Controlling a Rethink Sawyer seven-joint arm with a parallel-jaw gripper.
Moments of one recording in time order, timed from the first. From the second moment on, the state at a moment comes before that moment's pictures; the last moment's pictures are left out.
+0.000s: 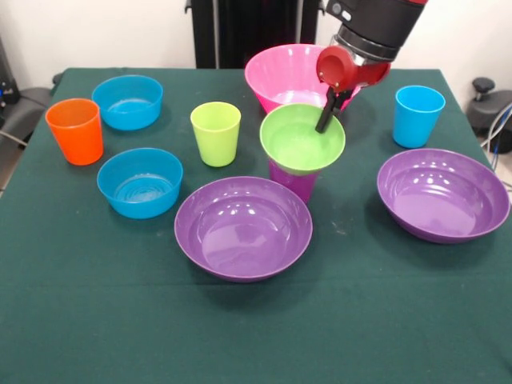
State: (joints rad) arm -0.10 -0.66 0.23 1.59 -0.81 0.71 1.65
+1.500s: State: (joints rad) arm -0.10 -0.65 0.23 1.59 -0.78 0.69 1.65
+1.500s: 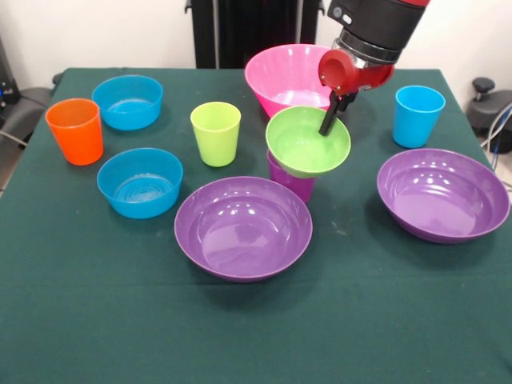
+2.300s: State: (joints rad) arm -0.10 -0.66 0.23 1.59 -0.77 0.69 1.65
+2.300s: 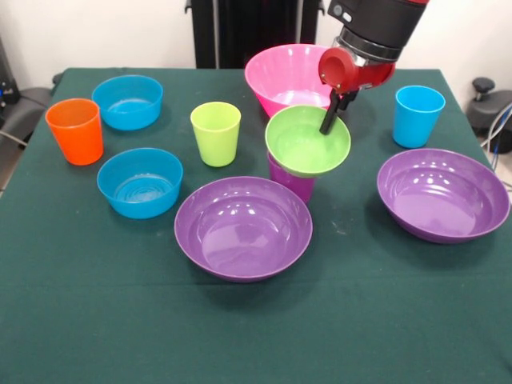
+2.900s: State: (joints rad) arm -0.10 -0.68 0.23 1.61 -0.77 0.67 1.65
